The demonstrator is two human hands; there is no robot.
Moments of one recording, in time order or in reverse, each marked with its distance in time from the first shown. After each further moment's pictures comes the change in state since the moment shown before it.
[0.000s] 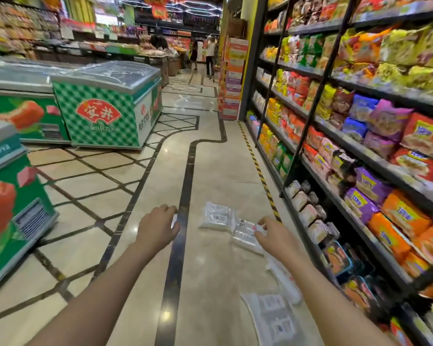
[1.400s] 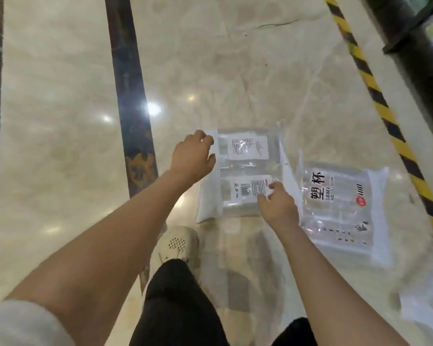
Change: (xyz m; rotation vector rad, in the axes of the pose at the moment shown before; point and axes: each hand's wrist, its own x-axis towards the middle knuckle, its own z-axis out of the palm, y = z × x) left_hand 0.773 -0.167 0.847 -0.023 -0.545 0.236; right_hand 0.848 0.172 0.655 0.314 -0.287 0.722
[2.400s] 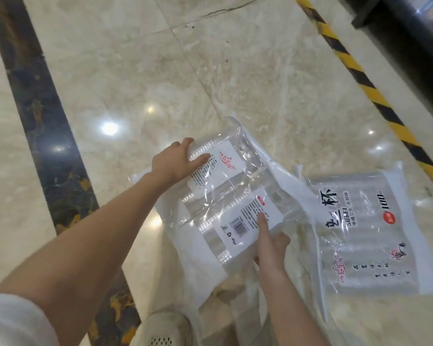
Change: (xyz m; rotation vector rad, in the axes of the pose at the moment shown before) left_hand 0.184 -0.032 0.104 -0.132 -0.162 0.028; right_hand 0.108 0.024 0.099 1.082 0.224 0.670
